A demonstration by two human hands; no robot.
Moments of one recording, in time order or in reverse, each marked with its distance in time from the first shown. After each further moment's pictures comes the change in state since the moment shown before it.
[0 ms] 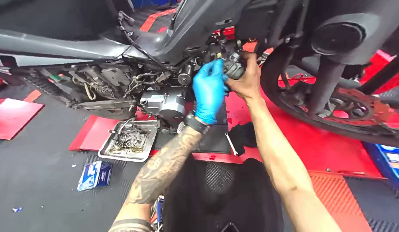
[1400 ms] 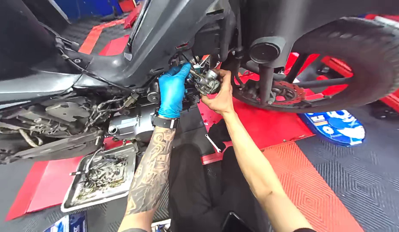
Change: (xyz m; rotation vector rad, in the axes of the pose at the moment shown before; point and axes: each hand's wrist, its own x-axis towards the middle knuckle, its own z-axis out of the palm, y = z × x) left_hand 0.064 0.002 -0.010 0.026 -0.214 -0.100; right_hand -0.032 -0.039 -0.025 0.019 0.127 0.194
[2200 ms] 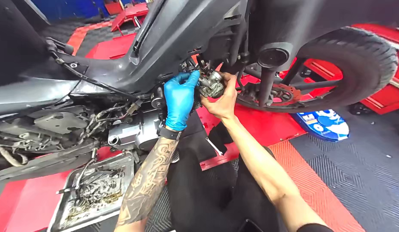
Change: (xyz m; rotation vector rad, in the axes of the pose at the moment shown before) left_hand -0.019 -0.016 -0.024 0.137 -0.081 0.150; right_hand -0.001 -0.024 0.023 -0.189 0.153 -0.075
